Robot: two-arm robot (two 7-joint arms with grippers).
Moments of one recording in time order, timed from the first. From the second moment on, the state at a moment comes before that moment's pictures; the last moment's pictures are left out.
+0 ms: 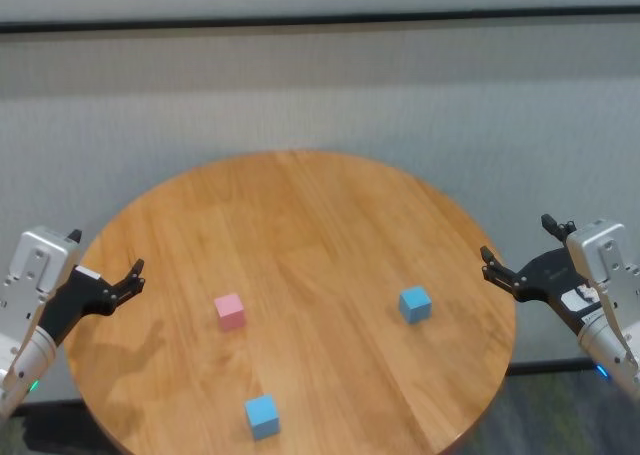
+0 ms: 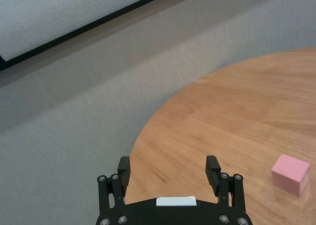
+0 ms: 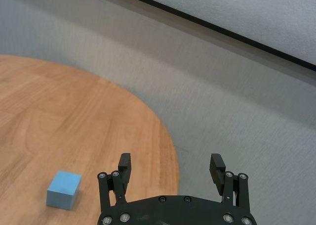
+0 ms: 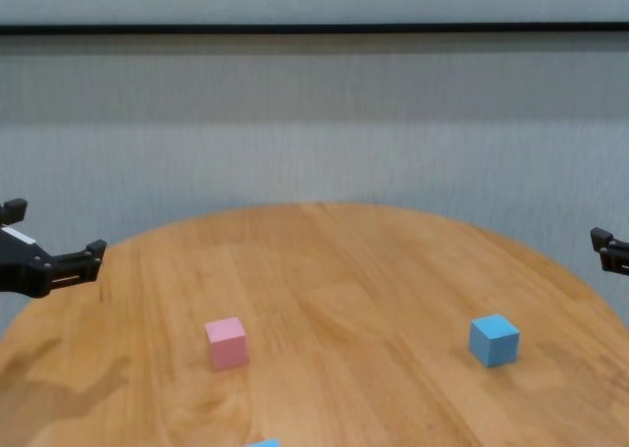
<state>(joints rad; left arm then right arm) -0.20 0.60 0.45 -1.41 -0.25 -0.12 0.03 0.20 0.60 -0.45 -1.41 0.25 -0.12 -0.03</state>
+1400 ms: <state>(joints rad) -0.19 0.64 0.44 -1.42 -0.28 -0.15 -0.07 0.20 0.60 -0.45 -1.41 0.25 -0.12 -0.03</state>
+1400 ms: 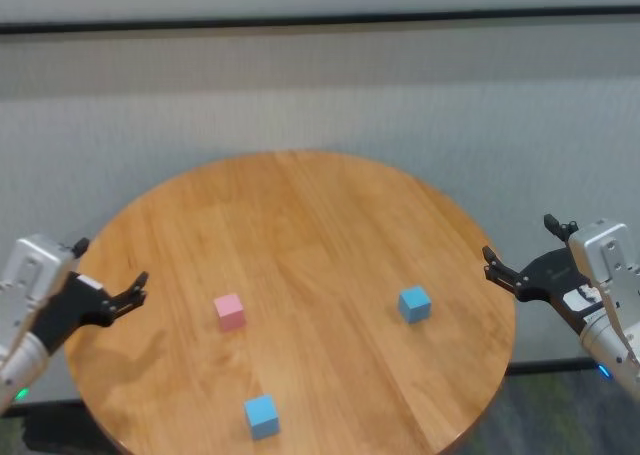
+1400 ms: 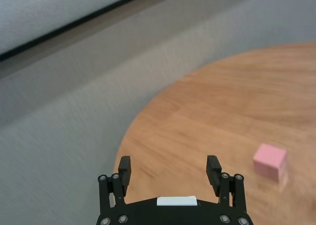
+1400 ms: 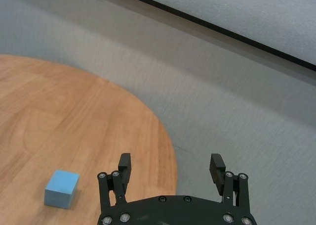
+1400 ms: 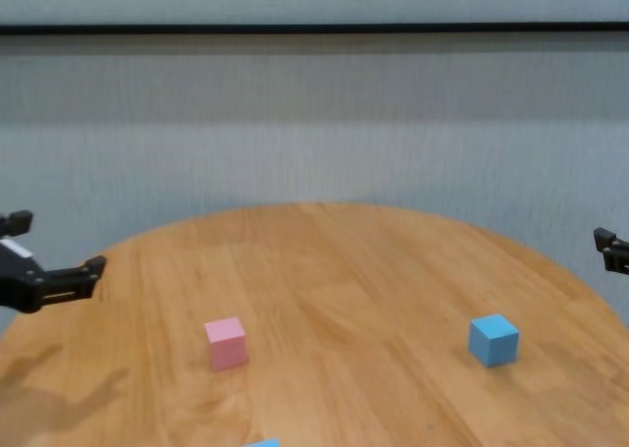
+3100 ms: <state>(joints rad) -0.10 0.74 0.49 -1.55 -0.43 -0.22 -0.63 0.20 0.60 -0.45 -1.41 0.25 -0.12 -0.03</state>
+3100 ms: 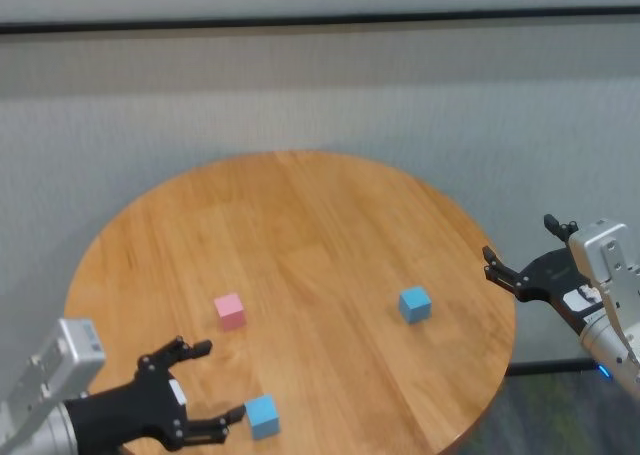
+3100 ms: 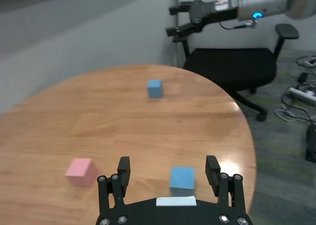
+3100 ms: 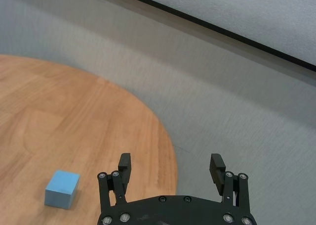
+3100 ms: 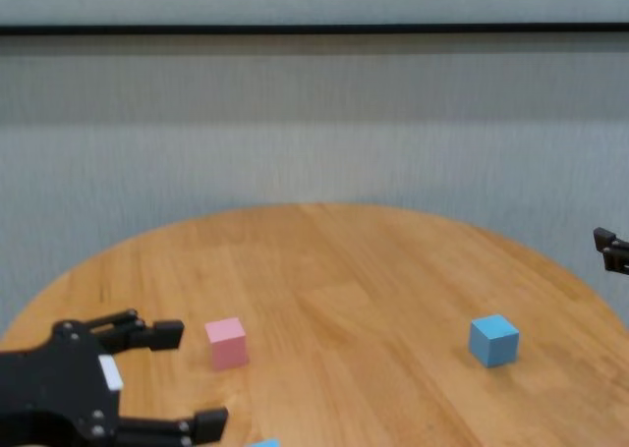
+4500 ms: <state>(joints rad) -0.16 0.62 0.54 -1.43 -0.32 -0.21 -0.72 0.20 0.60 -0.45 -1.41 0.25 -0.12 -0.03</state>
